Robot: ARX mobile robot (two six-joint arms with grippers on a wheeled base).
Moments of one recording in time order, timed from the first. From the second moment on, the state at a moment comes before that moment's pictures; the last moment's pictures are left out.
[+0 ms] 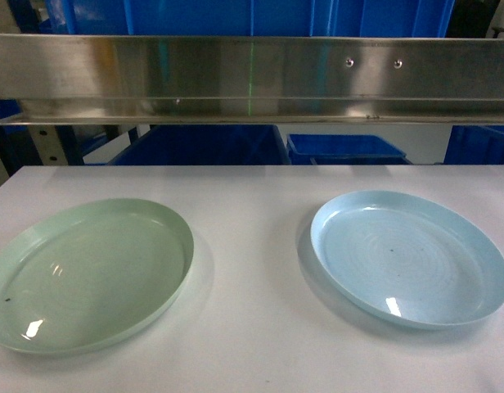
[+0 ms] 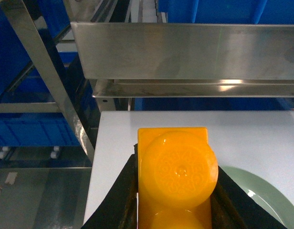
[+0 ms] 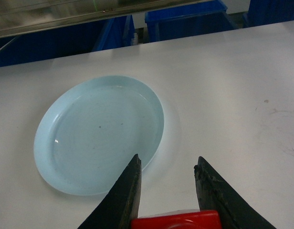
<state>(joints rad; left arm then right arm) -0.02 1.19 0.76 0.05 -0.06 -0.02 0.05 0.90 0.40 0.07 -0.03 0.17</state>
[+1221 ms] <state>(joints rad) 0.06 0.96 0.69 -0.08 0.14 0.03 0.05 0.90 0.40 0.07 -0.03 0.18</state>
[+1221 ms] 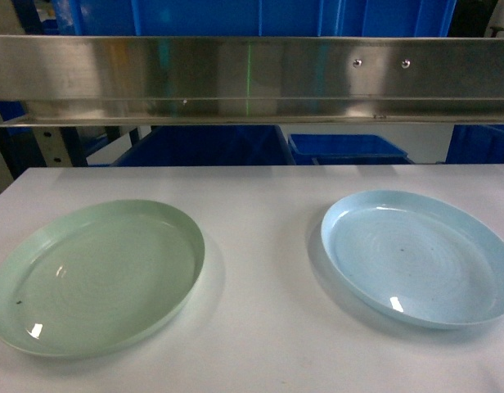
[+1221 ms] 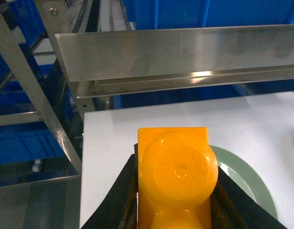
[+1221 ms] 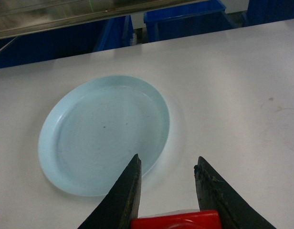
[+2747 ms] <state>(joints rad) 0.06 0.96 0.69 -0.08 0.13 0.03 0.05 0.90 0.40 0.07 -0.03 0.18</state>
